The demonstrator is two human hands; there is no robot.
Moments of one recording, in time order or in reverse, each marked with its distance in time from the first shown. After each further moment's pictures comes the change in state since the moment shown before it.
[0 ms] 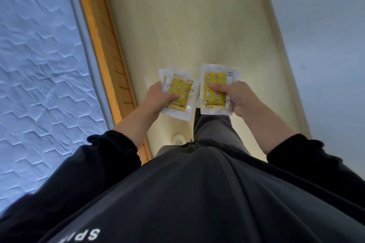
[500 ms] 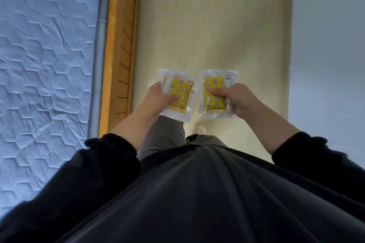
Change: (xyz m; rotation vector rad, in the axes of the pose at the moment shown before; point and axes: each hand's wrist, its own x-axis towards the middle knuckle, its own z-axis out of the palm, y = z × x) left_hand 0.204 0.261 -0.077 -0.289 0.179 -0.044; right_hand 0.202 -0.335 0.119 -0.388 -0.192 -0.018
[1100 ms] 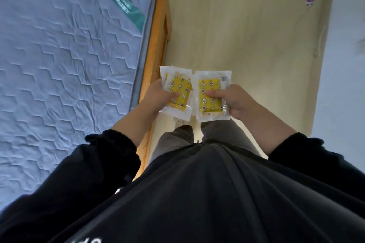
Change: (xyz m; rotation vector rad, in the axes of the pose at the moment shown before) left_hand 0.261 0.323 -0.174 -0.017 0.060 0.013; right_hand 0.225 -0.369 0.174 -0.082 -0.149 0.063
